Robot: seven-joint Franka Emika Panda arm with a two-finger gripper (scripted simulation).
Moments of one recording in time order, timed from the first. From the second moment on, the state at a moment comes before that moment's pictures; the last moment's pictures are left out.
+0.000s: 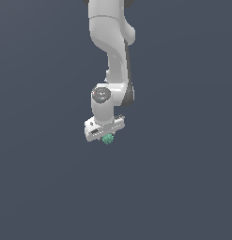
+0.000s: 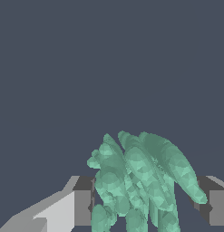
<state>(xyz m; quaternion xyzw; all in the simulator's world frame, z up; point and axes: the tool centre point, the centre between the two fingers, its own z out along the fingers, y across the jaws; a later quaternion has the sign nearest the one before) -0.036 -0.050 0.042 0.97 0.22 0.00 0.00</state>
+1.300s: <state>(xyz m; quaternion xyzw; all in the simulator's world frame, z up) -0.060 -0.014 0.139 0.97 0.22 0.00 0.00</state>
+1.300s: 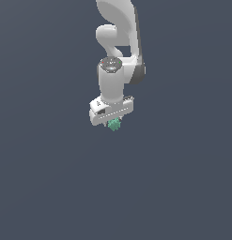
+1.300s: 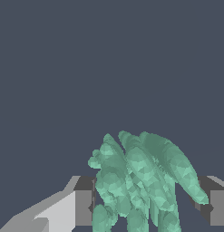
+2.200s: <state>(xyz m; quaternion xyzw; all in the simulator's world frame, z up) -0.102 0.057 0.330 0.97 0.22 0.00 0.00</state>
